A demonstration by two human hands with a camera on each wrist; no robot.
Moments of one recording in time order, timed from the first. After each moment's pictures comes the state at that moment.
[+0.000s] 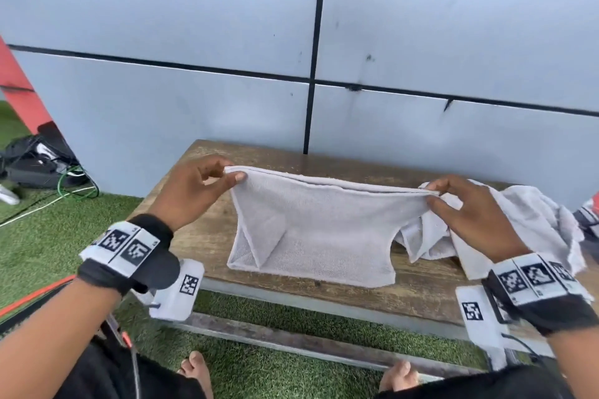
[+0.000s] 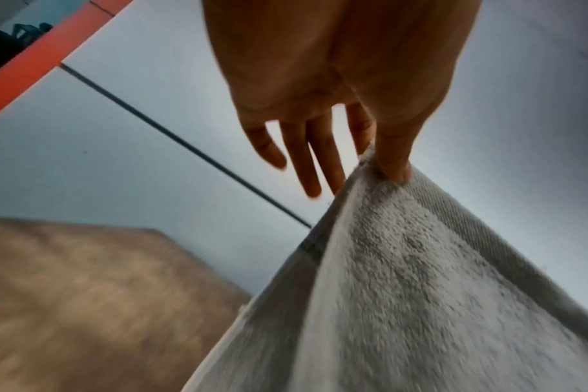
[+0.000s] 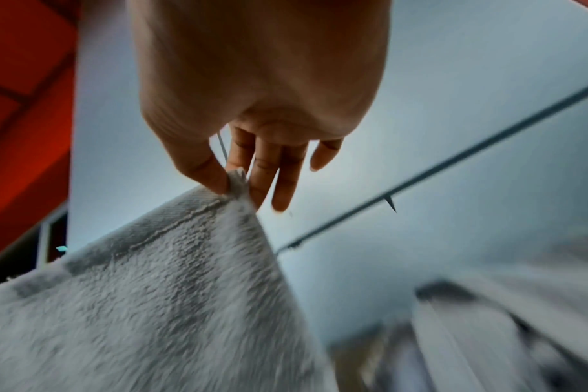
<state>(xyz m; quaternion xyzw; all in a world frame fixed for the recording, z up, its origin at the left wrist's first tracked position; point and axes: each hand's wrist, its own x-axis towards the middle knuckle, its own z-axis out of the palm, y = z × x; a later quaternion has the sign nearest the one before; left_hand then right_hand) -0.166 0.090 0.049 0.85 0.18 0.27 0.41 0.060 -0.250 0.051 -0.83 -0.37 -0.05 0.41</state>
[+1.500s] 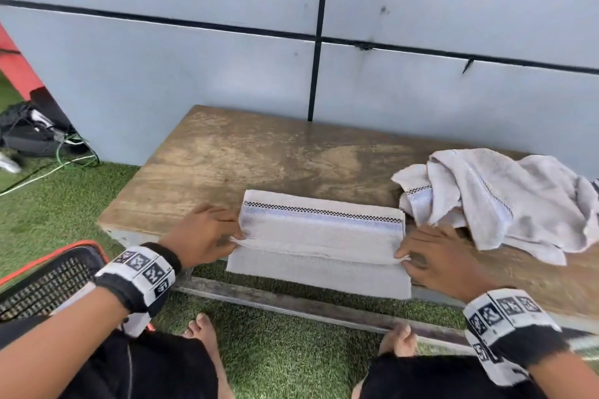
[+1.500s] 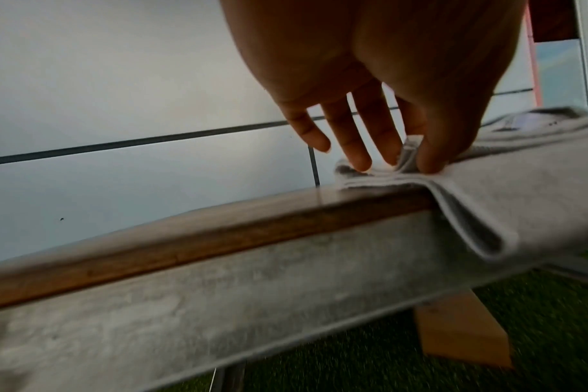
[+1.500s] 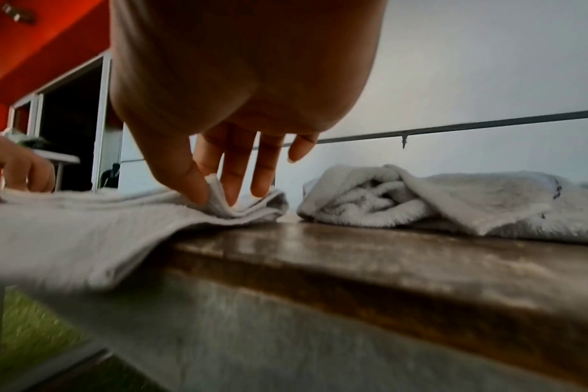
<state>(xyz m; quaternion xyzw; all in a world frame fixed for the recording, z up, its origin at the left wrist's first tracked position) -0.200 0.101 -0.076 1.00 0.01 0.03 0.05 0.036 -0.274 -0.069 -0.85 -0.52 -0.01 0.09</state>
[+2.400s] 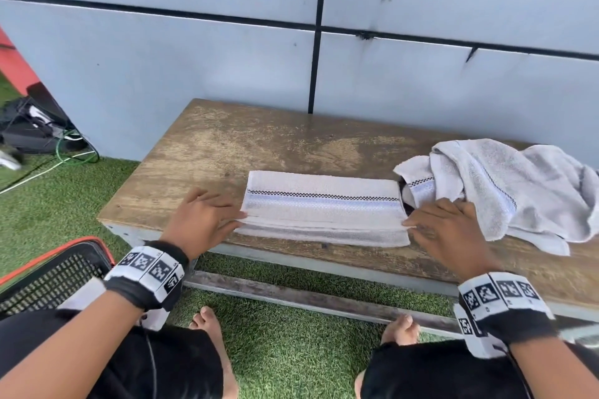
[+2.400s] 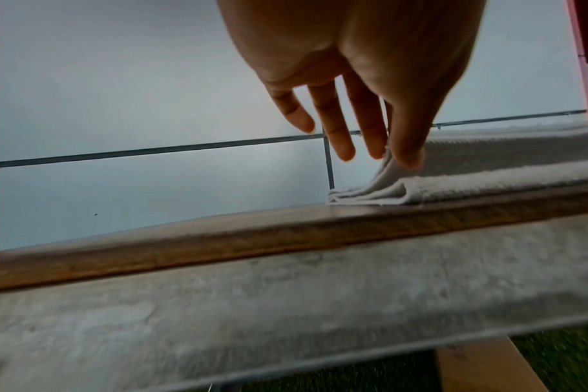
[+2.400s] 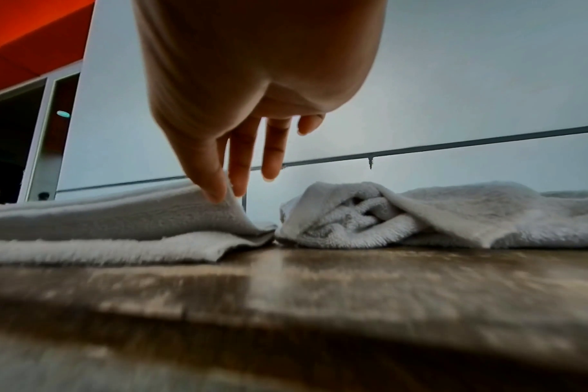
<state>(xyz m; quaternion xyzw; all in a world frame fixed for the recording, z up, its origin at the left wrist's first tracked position) -0.196 0.098 -0.078 0.98 0.05 0.17 0.02 0.052 -0.267 -0.069 -0.85 -0.49 -0.16 0.13</state>
